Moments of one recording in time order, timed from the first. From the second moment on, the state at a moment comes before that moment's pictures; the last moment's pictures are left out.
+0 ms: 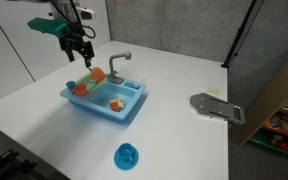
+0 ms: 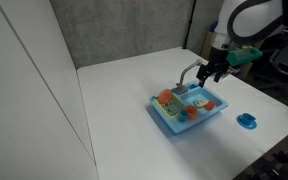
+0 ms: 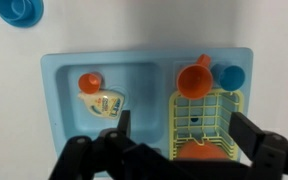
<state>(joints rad) 0.06 0.23 0.06 -2.12 0.01 2.30 0.16</state>
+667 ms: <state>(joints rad) 0.06 0.43 0.02 -2.12 -0.01 2.51 0.16</state>
